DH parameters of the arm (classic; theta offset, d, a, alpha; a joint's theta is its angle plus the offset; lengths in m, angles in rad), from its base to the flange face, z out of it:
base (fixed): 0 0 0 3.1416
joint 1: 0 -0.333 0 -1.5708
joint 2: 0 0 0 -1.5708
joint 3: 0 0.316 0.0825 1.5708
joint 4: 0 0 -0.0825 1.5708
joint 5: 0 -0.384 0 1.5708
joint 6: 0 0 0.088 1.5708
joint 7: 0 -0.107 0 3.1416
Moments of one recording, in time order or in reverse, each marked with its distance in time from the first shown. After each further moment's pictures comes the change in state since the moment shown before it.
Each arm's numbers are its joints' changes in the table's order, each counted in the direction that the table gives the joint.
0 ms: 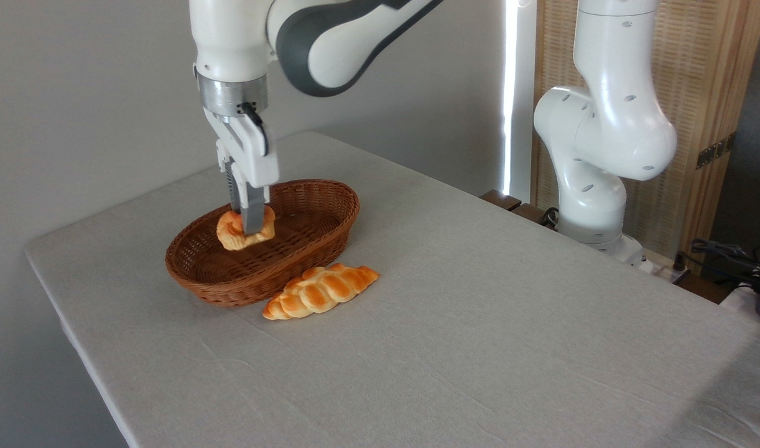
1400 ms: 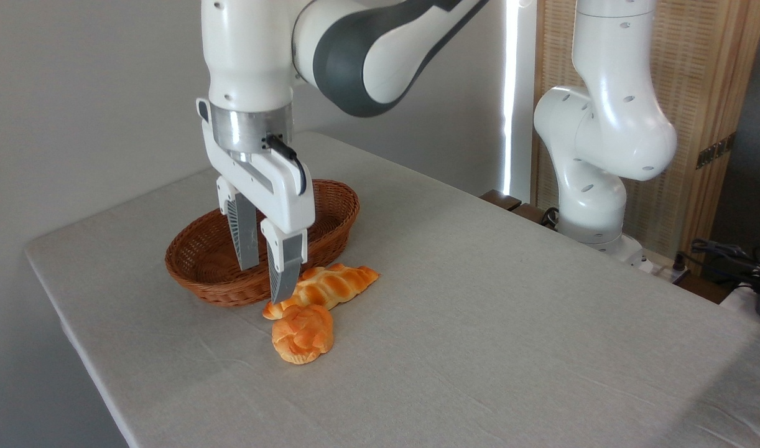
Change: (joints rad) arm 0.005 -0.027 0.212 0.035 -0.096 0.013 -0.055
